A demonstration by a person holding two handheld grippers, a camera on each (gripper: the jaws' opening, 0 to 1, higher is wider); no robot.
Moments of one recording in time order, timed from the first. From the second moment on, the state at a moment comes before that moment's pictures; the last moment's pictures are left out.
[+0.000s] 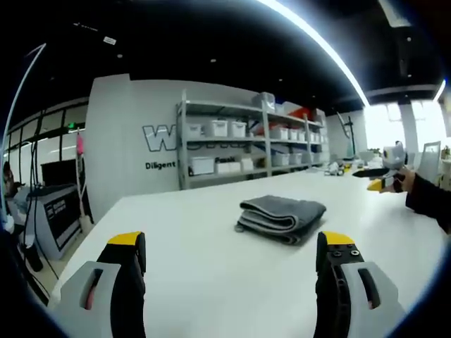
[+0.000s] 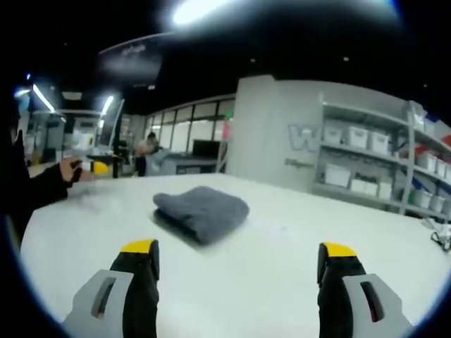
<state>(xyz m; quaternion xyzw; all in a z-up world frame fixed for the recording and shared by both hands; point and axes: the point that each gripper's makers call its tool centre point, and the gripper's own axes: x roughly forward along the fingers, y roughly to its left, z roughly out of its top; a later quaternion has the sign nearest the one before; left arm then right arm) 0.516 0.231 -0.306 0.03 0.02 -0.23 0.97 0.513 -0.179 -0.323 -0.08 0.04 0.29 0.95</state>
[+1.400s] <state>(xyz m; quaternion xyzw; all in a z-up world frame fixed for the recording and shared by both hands) 0.552 0.206 -0.261 0.05 0.00 -0.27 0.96 0.548 -0.194 -0.306 -0.13 0.06 0.28 0.95</state>
